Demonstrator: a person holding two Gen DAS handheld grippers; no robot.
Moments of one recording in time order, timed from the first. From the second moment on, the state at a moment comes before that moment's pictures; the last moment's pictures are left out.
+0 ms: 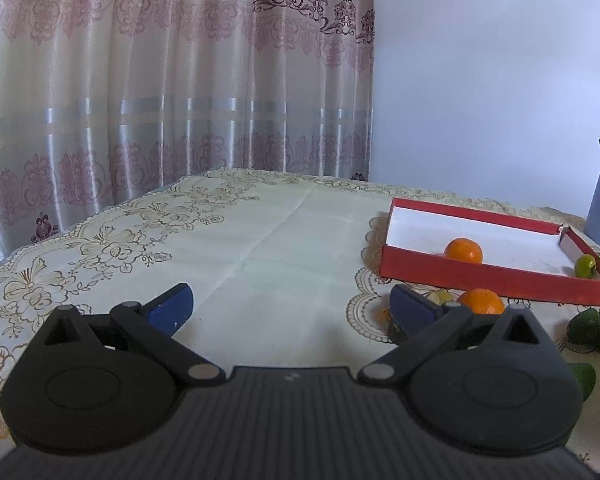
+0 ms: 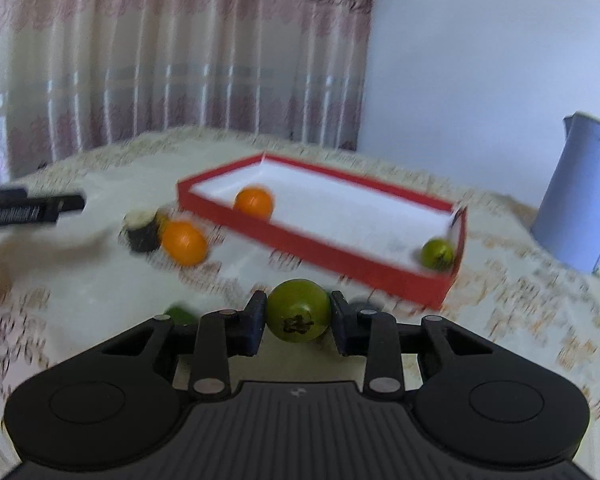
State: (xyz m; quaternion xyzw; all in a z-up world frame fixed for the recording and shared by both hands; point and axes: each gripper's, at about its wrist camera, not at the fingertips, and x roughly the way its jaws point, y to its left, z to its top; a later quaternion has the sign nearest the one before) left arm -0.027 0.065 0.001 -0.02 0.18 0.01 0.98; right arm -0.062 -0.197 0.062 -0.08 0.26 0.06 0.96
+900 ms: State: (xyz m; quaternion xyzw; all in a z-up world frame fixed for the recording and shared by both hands) left arm -0.012 0.061 -0.005 0.00 0.23 0.03 0.97; right arm 0.039 -0.249 0.092 -0.01 0.21 -0.01 0.98
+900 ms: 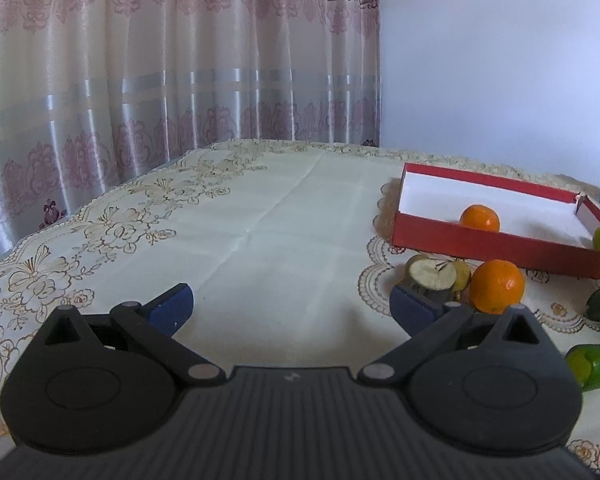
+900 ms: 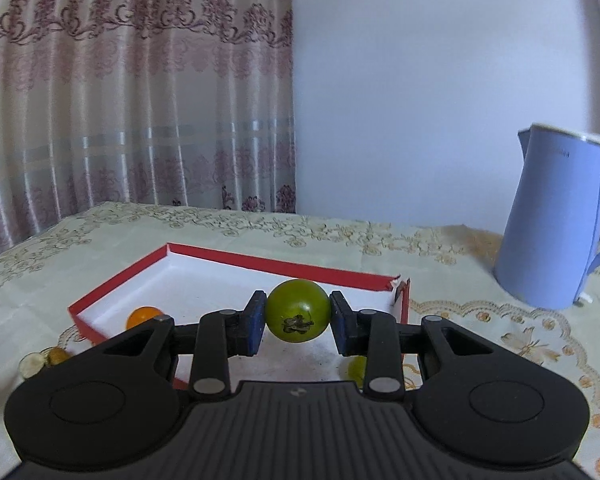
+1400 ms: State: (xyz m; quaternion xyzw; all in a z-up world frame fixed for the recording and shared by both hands) left arm -0.007 0.054 -0.007 0.03 0.24 0.04 0.97; right arm 0.079 -0.270 0.066 0.03 0.24 -0.03 0.97
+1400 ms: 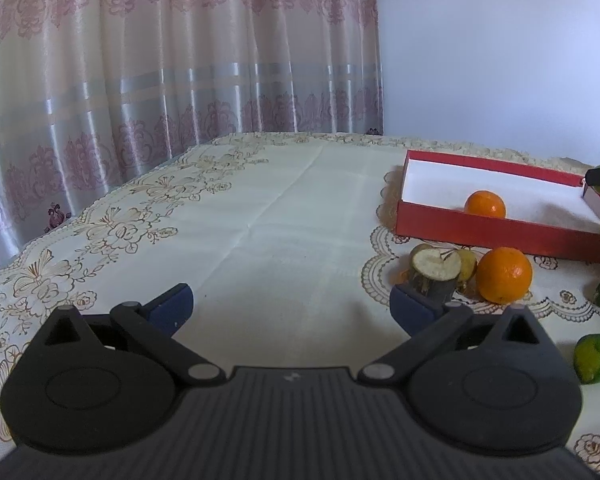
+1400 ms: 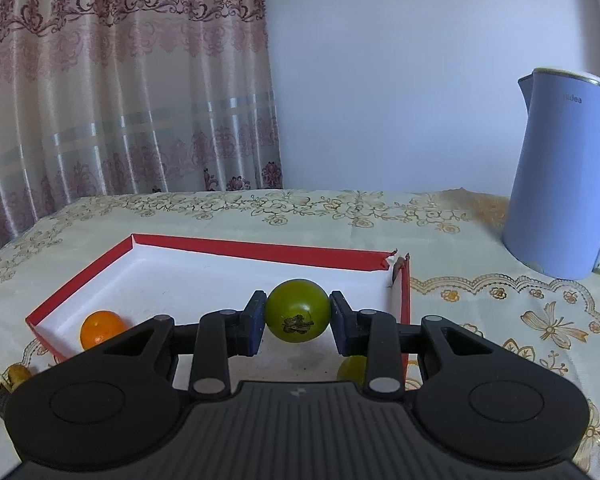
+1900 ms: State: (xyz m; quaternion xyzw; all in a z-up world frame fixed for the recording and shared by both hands) left arm -0.005 0.051 -0.008 0.04 0.25 0.04 0.97; right arm 0.087 -0.269 0.059 0.03 0.25 -0.04 0.97
